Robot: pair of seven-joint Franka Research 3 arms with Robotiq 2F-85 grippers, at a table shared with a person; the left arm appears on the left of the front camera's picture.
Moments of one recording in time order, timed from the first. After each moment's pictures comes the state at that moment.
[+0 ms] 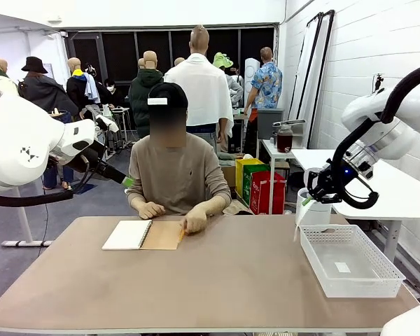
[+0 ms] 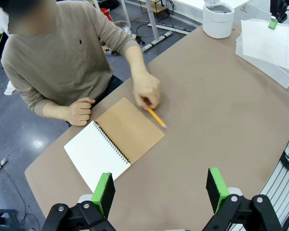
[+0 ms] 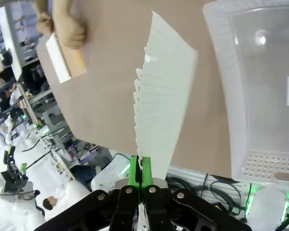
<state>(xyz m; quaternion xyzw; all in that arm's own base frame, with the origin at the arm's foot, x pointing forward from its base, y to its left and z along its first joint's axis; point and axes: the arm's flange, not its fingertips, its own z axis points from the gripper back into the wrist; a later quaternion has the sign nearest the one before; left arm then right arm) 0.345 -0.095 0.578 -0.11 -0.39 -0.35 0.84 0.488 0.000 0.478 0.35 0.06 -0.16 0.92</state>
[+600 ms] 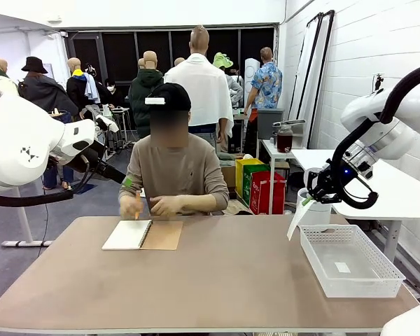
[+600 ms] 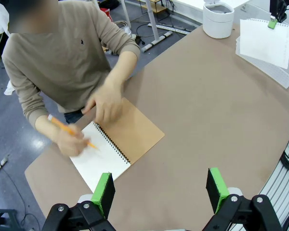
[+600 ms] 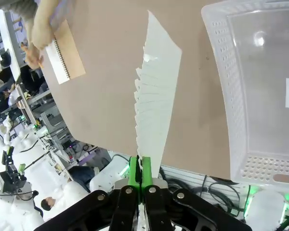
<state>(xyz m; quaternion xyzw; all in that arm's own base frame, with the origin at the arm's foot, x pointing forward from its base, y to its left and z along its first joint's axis) 0.345 -0.095 0.578 -0.11 -0.39 -0.35 0.84 0.487 -0.002 0.479 0.35 0.06 -0.15 0.92</state>
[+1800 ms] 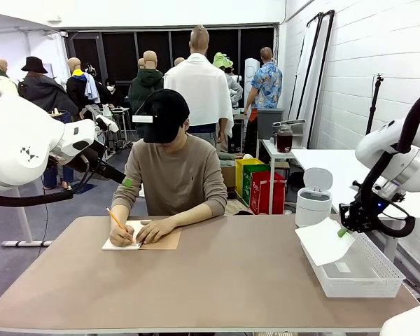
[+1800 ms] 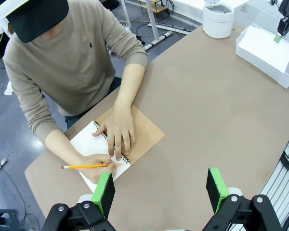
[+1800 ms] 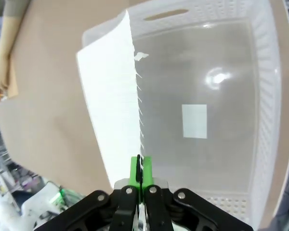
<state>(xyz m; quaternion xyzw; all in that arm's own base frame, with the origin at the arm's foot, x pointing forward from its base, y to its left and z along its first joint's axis) 0.345 -0.095 0.578 -0.11 -0.39 -0.35 0.84 0.444 -0.080 0.400 0.24 -0.04 -0.10 0.96</state>
